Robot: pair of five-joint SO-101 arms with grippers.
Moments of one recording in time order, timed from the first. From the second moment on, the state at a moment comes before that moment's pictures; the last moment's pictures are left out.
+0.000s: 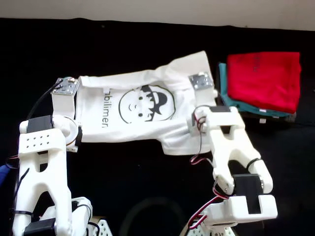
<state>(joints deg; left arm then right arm) -19.4 -30.5 45.4 66.1 -19.5 -9.7 -1.1 32.8 46.3 13.7</state>
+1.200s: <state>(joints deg) -19.4 -30.5 45.4 66.1 -19.5 -9.7 -15.4 53.4 46.7 13.1</state>
